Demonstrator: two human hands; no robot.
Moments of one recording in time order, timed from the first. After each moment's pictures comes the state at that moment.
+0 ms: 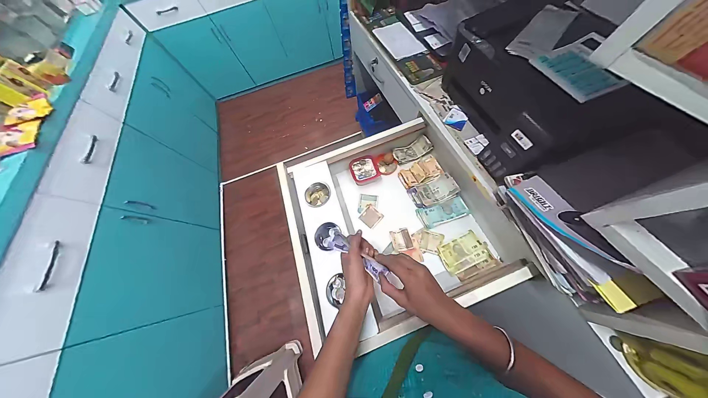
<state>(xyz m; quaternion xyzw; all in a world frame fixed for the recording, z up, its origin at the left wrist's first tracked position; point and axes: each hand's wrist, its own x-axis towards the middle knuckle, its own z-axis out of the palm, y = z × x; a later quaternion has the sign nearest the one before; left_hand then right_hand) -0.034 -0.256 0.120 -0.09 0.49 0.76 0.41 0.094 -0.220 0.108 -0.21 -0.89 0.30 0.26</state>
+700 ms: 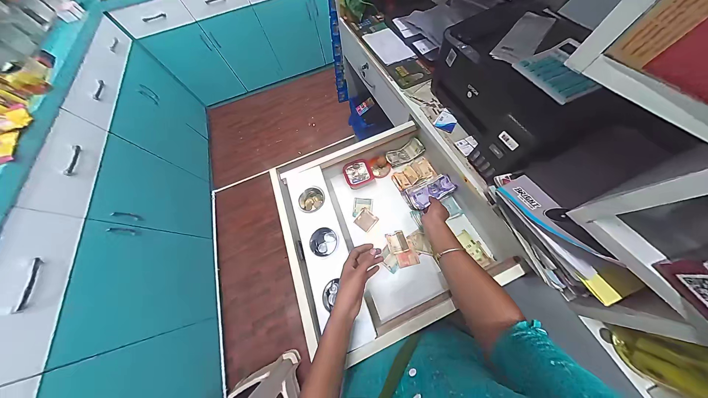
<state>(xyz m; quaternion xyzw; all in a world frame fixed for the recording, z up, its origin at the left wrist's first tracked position) -0.046 -0.288 0.103 0.09 0.59 0.58 0.55 0.057 -0.047 0.017 -0.70 -0.14 0.54 0.44</state>
